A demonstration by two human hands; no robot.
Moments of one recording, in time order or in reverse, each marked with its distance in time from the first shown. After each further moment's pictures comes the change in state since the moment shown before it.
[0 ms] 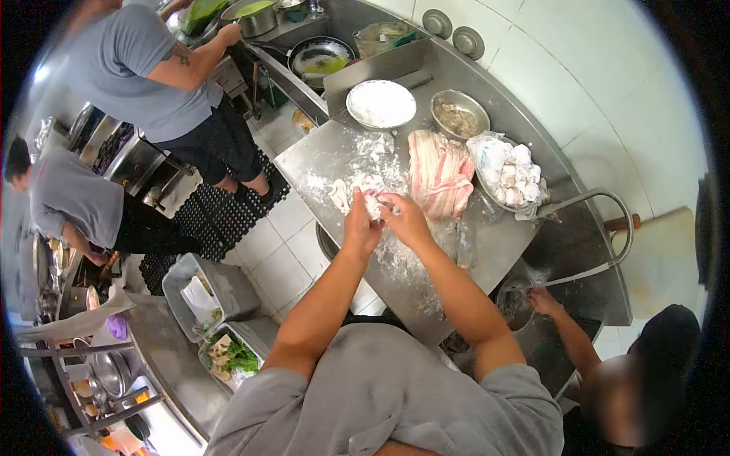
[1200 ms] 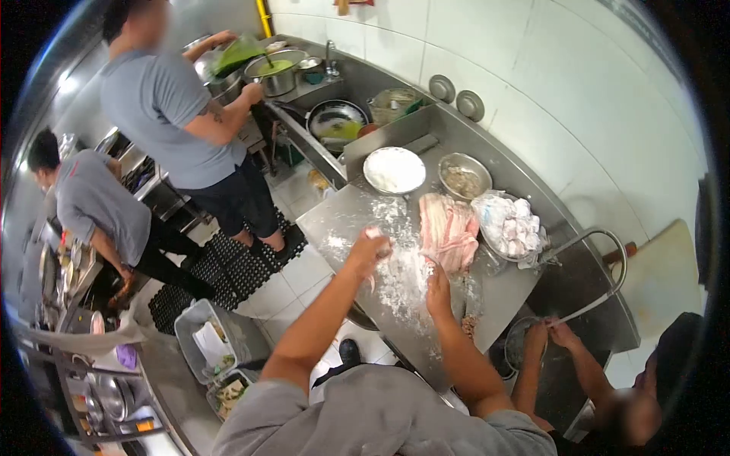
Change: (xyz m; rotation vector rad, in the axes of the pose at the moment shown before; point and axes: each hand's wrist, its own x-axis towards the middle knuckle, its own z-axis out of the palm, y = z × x) left_hand 0.044 0.059 0.008 0.448 -0.114 -0.009; right_hand -0.043 0.012 -0.009 0.373 0.263 0.115
